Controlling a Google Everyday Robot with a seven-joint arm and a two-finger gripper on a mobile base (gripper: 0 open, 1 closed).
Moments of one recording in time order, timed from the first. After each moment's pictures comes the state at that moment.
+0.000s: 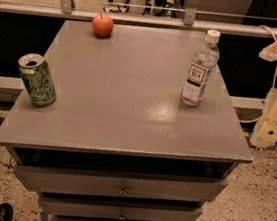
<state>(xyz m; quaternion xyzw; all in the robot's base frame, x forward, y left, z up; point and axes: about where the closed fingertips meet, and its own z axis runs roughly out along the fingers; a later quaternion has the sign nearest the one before) 0.438 -0.217 0.977 -0.60 0.78 -0.03 0.16</state>
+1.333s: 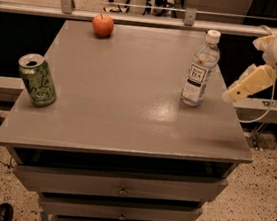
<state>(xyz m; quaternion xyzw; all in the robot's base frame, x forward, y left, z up) 0.572 -0.235 0.940 -0.50 0.79 0.06 0.35</state>
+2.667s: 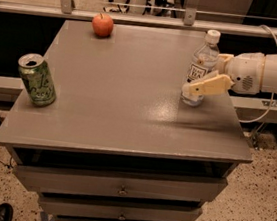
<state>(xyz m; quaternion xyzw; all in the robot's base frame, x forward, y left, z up) 0.600 -0.148 0.906 -0.45 0.70 0.29 0.48</state>
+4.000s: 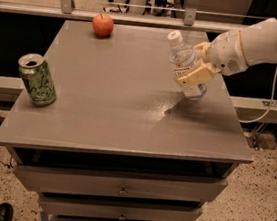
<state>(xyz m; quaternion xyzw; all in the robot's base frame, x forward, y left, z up) 0.610 -0.114 0.906 -0.62 0.65 0.20 0.39</state>
